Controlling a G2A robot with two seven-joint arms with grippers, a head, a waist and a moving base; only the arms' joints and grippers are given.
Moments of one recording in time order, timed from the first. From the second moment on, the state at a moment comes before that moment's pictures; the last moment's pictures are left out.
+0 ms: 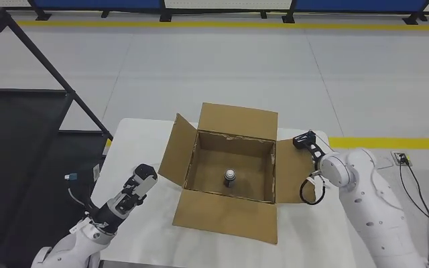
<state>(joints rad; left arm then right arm) 1.48 -1.22 -1.71 -2.05 0.04 -0.39 -0.58 -0.65 -1.13 1.22 -1.32 -1.17 -0.13 1.27</state>
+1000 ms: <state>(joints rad) 1.49 -1.20 -1.71 -2.05 0.03 -0.40 -0.55 -0.51 -1.18 1.07 -1.13 -1.14 -0.14 1.22</state>
